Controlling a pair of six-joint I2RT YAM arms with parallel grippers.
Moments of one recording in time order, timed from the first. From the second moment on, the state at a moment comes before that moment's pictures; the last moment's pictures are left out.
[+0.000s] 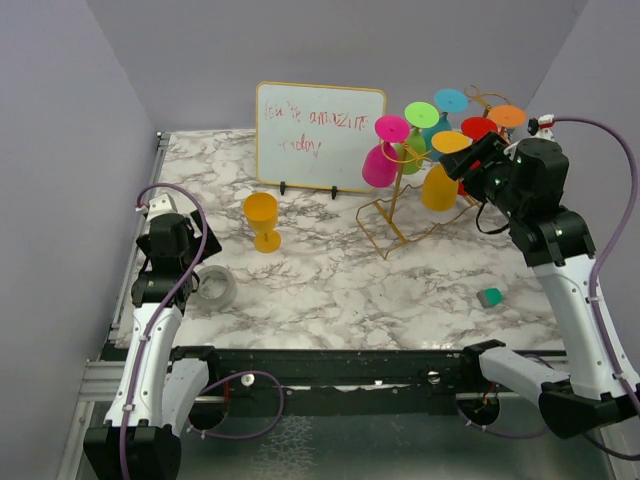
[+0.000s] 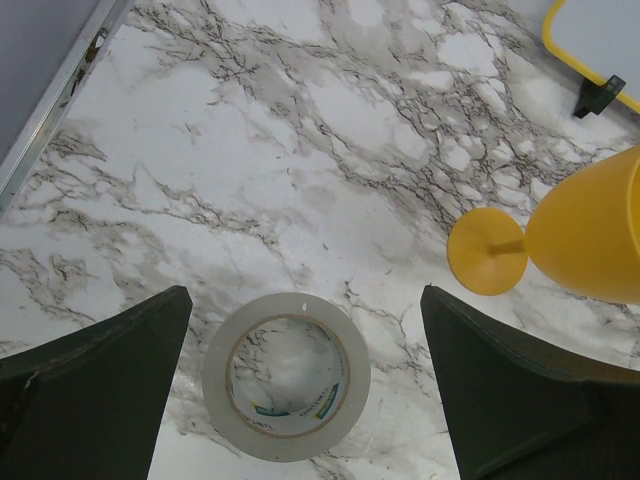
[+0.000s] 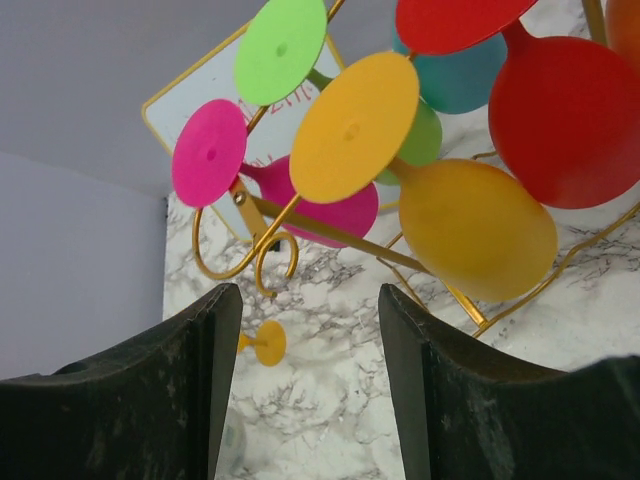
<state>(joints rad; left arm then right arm) 0.01 0.78 0.71 -0.51 -0.23 -0.36 0.25 1.04 1.39 -0.64 0.08 0.71</state>
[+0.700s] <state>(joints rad) 0.01 0.78 0.71 -0.51 -0.23 -0.36 0.15 1.07 1.32 -0.49 0.09 0.92</state>
